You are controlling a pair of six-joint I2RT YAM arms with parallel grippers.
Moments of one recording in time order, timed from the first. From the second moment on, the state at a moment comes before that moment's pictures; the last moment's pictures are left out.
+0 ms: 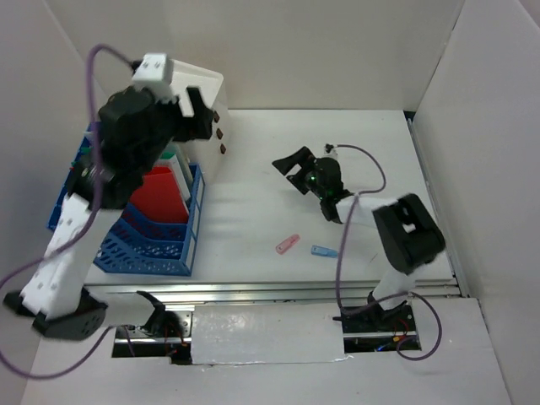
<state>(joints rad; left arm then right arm) -0.53 1.37 1.92 -0.72 -0.32 -0.22 0.43 1.63 0.78 0.61 -0.05 1.04</state>
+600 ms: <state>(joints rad) -0.51 0.72 1.12 -0.58 -0.47 -0.22 0.52 2.56 1.83 0.57 -0.27 1.48</state>
